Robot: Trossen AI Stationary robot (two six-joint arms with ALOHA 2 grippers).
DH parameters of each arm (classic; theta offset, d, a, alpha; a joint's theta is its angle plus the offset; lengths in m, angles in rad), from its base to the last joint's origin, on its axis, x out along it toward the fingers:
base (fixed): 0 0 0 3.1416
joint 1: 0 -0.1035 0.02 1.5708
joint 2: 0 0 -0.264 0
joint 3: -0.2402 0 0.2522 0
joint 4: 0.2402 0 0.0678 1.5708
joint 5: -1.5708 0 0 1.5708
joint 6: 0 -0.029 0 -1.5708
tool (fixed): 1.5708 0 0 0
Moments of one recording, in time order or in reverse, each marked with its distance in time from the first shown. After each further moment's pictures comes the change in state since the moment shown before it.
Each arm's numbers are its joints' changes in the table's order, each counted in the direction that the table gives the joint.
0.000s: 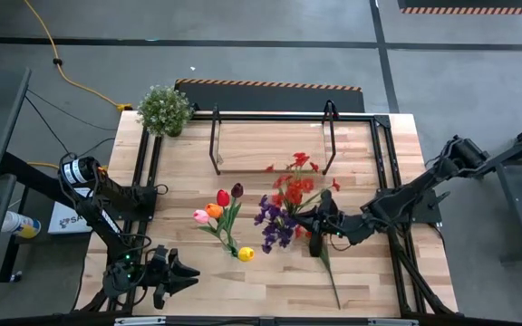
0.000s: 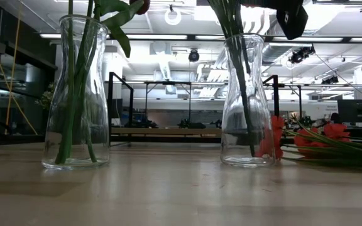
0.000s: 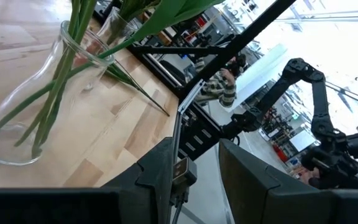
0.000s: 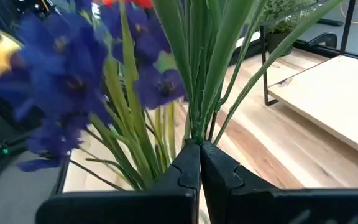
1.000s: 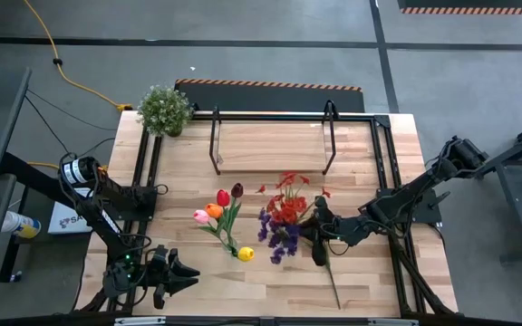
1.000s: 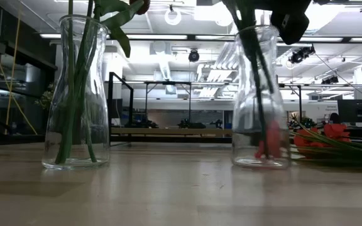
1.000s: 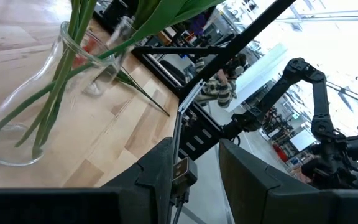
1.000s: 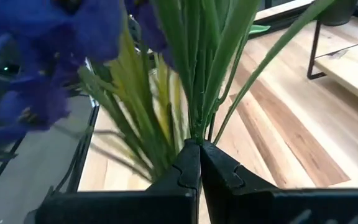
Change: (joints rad) left arm 0.000 0.000 0.000 0.000 0.000 -0.003; right arm 0.001 0.012 0.000 0.056 0.208 0.034
